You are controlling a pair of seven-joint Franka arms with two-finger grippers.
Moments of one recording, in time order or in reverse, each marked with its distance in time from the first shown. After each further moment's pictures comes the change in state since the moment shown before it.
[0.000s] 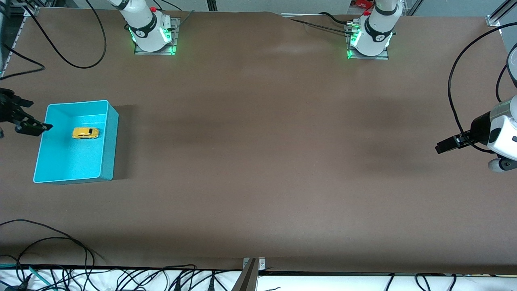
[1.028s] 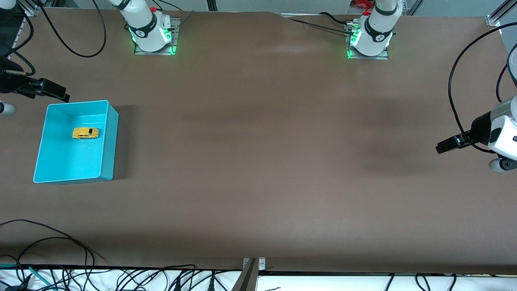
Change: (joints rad) left arm 0.001 0.000 0.000 0.001 0.000 0.000 0.000; right arm -0.026 -0.173 0.215 -0.064 -0.069 -0.013 -0.441
